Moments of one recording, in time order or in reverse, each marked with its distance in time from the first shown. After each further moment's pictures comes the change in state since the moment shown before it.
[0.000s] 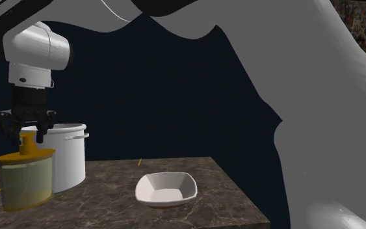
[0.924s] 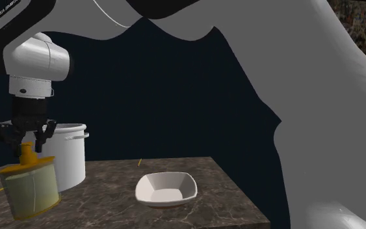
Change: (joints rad) arm 0.002 0.014 0.003 -0.055 0.008 0.076 -0.006
